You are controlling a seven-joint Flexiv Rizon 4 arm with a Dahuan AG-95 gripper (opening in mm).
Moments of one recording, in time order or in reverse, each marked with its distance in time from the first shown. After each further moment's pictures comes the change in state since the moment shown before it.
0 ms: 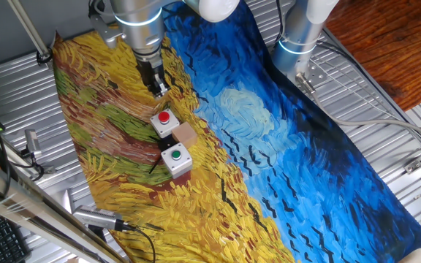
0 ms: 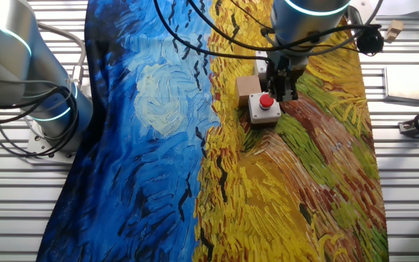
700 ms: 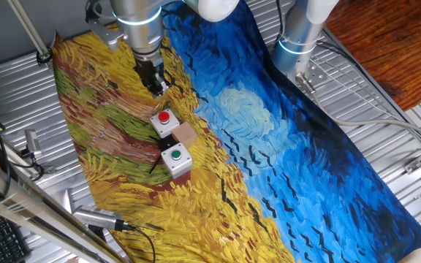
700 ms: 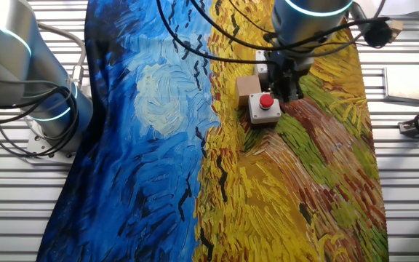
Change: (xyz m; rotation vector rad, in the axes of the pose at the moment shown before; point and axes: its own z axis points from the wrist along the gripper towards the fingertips) arm -0.011 -0.006 -0.004 -0.005 -0.010 -0.143
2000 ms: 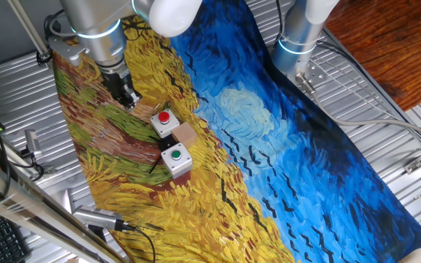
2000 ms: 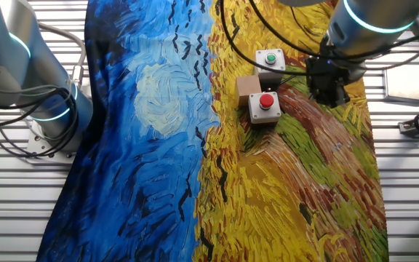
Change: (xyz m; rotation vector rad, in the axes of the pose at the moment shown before) arm -0.073 -0.022 0.014 -0.051 -0.006 -0.143
